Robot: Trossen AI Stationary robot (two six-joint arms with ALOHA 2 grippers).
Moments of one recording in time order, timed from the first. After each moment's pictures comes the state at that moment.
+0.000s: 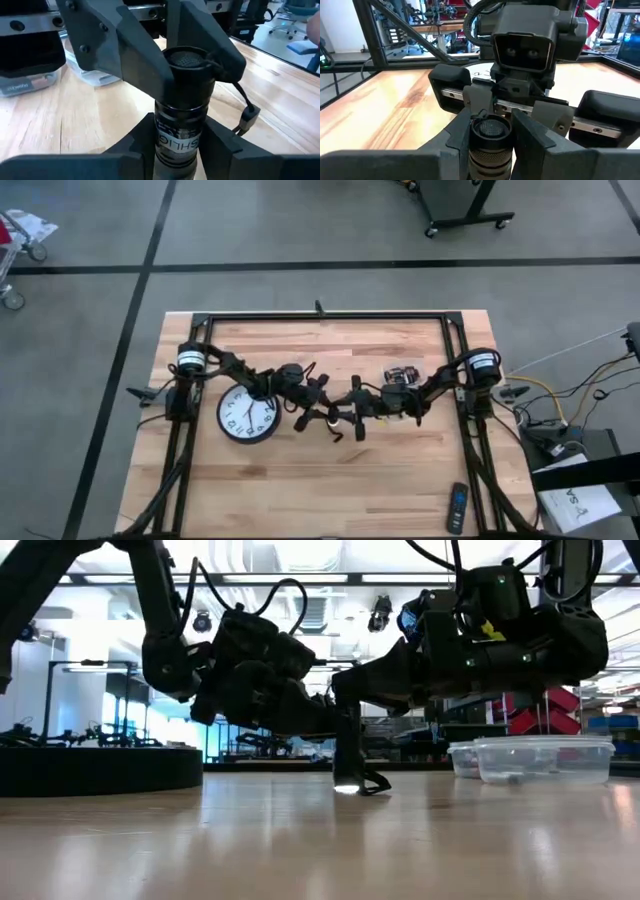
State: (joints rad) left arm 0.17 2.01 0.75 1.00 0.54 0.10; right arm 0.05 1.92 0.51 1.31 -0.01 0.04
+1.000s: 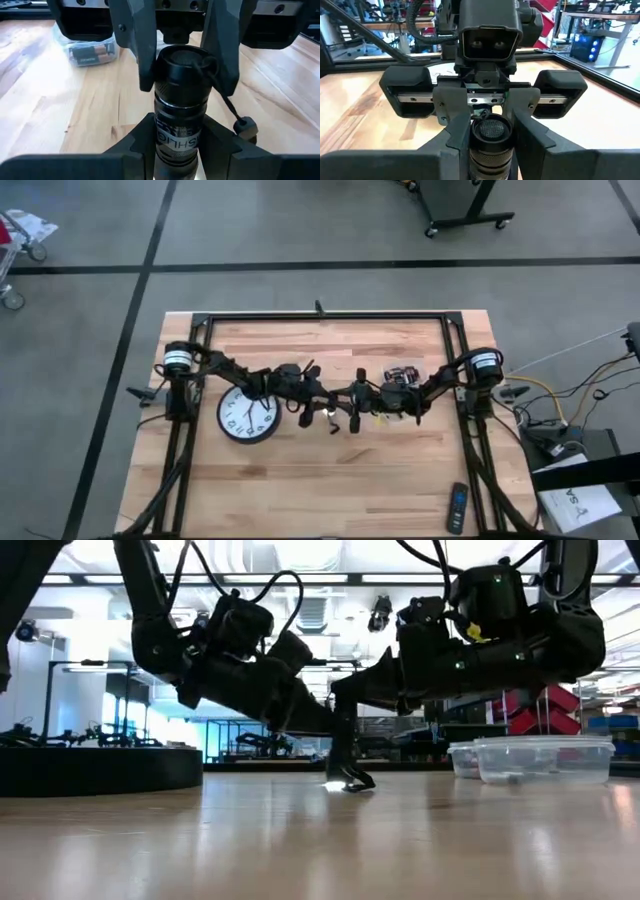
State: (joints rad) left arm 0.16 1.91 0.72 0.87 0.25 0.06; right arm 0.05 1.92 0.52 1.27 0.16 0.03
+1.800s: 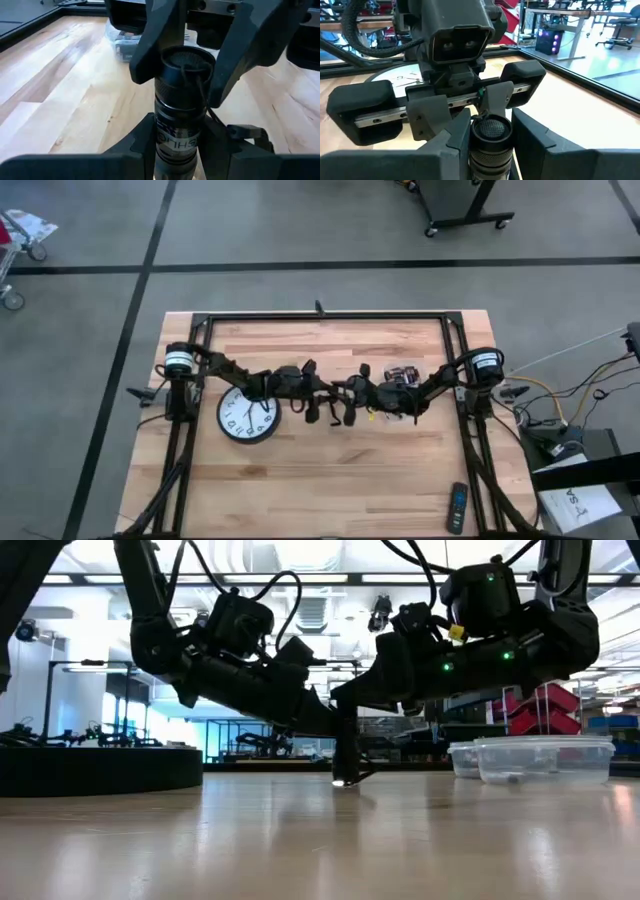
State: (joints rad) left arm 0.14 1.91 0.72 0.89 0.01 -0.02; right arm 0.05 1.92 0.54 1.21 0.36 0.06
